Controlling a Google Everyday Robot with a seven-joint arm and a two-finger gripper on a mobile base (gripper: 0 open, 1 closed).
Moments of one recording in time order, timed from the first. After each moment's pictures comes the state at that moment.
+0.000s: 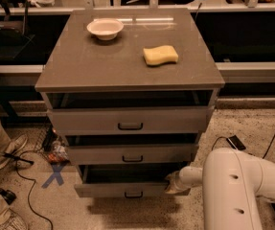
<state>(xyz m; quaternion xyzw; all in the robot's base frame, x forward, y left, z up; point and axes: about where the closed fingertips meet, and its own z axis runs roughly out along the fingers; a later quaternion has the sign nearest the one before) 0.596 -0.183 0.161 -0.66 0.72 0.02 0.21</state>
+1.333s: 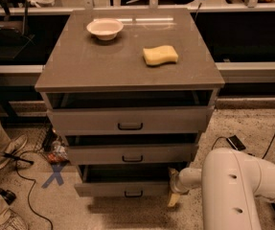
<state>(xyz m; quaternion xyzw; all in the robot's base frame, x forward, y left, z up) 0.588 -0.178 0.154 -0.67 0.71 0.02 0.20</state>
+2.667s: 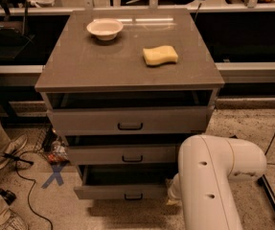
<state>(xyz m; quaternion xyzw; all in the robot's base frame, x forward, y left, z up) 0.537 -0.168 0.144 -0.69 0.71 0.03 0.13</state>
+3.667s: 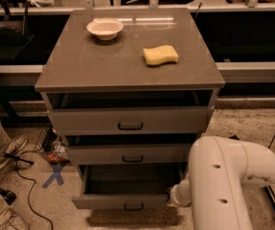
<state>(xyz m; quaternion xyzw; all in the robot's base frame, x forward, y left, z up) 0.521 -0.180 0.157 -0.68 0.72 0.03 0.16</state>
